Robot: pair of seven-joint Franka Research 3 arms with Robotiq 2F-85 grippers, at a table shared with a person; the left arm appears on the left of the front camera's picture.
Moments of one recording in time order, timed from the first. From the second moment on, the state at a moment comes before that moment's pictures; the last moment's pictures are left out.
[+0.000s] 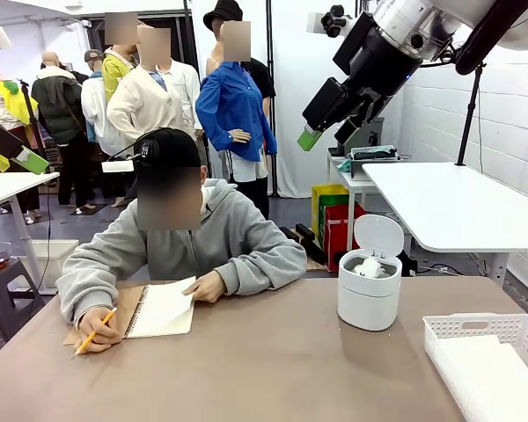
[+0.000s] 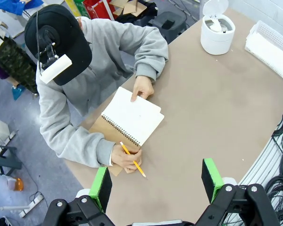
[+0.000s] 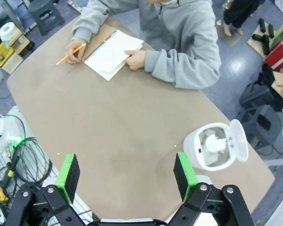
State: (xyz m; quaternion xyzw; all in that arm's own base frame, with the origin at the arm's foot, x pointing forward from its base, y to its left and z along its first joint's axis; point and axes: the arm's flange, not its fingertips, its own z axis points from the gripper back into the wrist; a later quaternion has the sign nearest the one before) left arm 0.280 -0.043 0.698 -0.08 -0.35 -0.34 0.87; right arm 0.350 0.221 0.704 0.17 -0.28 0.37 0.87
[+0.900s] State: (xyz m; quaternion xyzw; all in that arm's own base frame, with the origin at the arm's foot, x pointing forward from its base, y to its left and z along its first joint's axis) left arm 0.280 -0.043 0.698 -0.08 -0.35 -0.34 0.87; right arm 0.350 0.221 0.704 0.17 -0.28 0.37 0.87
